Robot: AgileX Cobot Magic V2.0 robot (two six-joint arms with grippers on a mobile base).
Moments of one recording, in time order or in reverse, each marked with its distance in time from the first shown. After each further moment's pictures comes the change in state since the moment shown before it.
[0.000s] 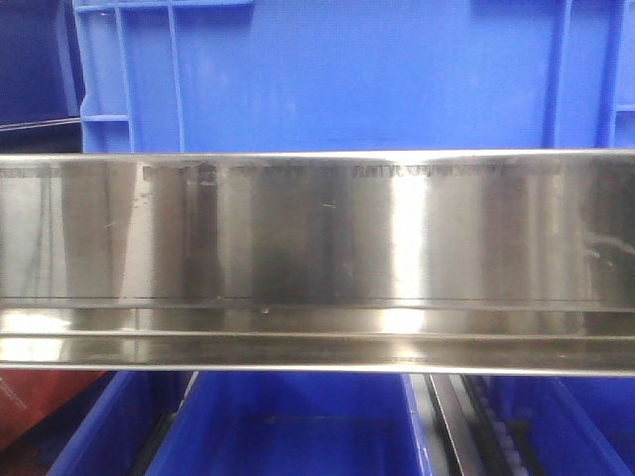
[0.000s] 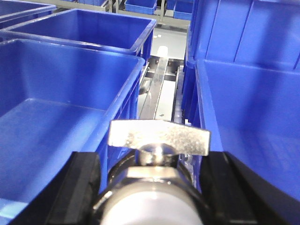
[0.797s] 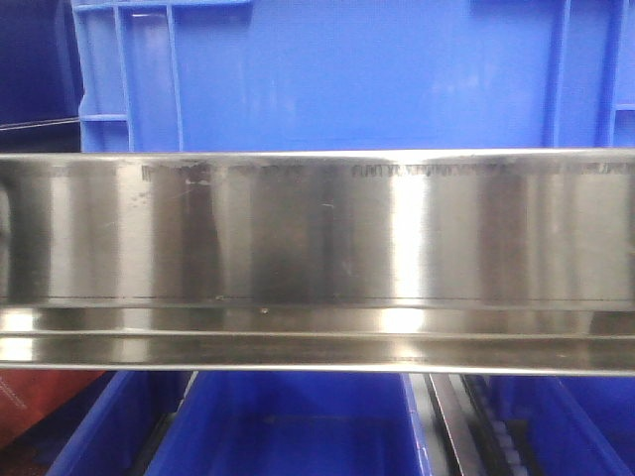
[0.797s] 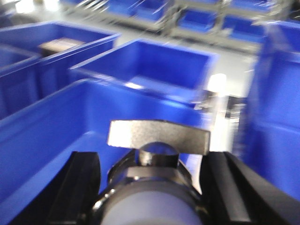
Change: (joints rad) left arm -0.433 0.589 -0.620 0.057 0.101 0.000; right arm 0.249 0.414 -0.493 0.008 0.094 0.000
